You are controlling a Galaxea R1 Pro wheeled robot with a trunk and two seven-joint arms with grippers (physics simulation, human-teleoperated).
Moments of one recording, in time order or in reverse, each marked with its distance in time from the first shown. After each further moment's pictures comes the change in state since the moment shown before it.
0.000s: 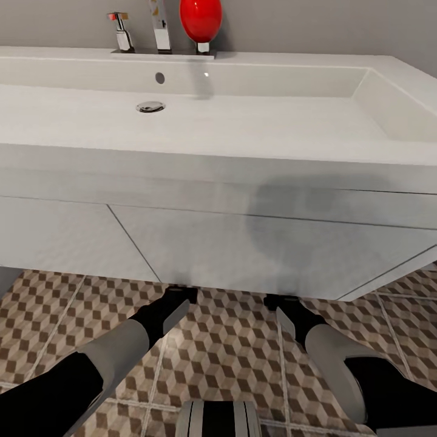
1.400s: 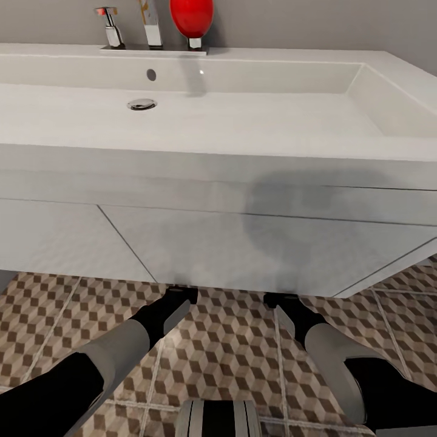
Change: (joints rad) left arm 0.000 -0.004 0.001 0.007 0.000 0.000 0.000; right arm 0.002 0.003 -0.007 -0.027 -0.005 0.008 -0.008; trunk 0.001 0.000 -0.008
